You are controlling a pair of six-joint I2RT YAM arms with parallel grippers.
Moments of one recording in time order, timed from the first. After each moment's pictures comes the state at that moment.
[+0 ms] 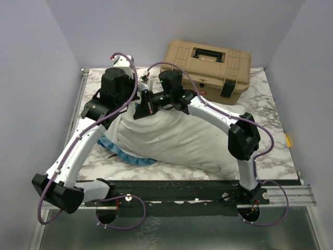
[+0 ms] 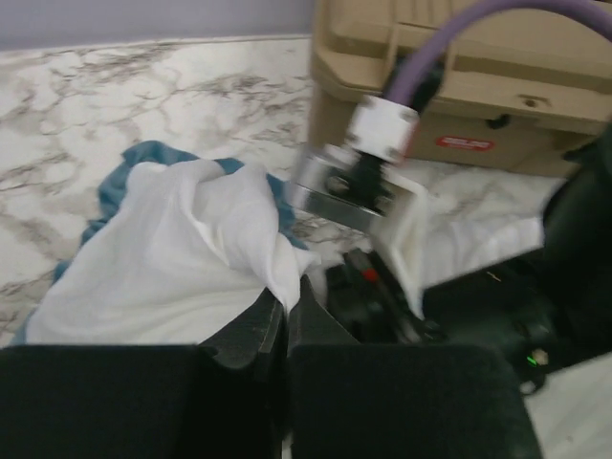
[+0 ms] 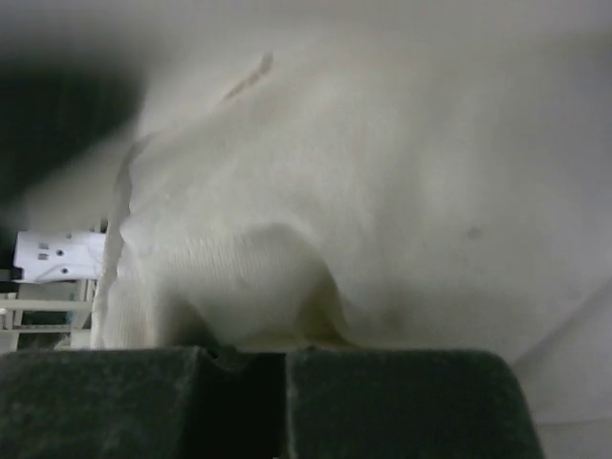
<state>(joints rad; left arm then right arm) -0.41 1.24 1.39 -0.52 -0.15 -0.22 0.79 2.03 1.77 -0.17 -0.88 0.61</state>
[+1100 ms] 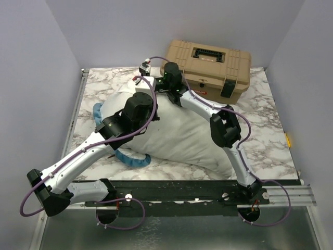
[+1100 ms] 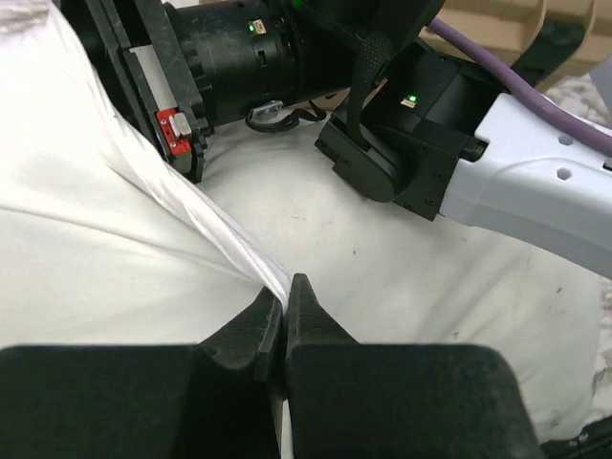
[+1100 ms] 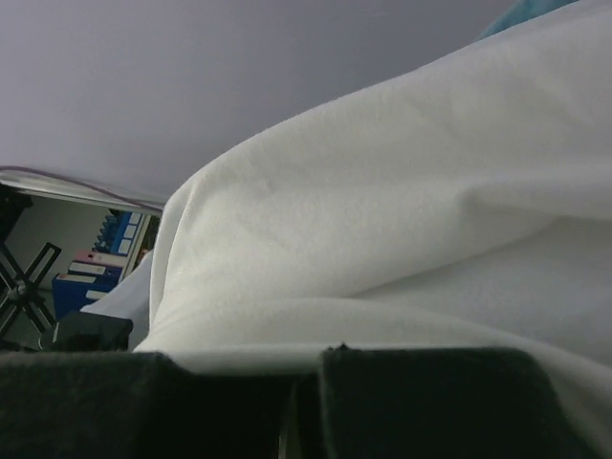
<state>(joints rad) -0.85 1.15 1.25 -0.52 -0.41 -0.40 0.68 2.36 2.00 0.49 -1.09 1.46</state>
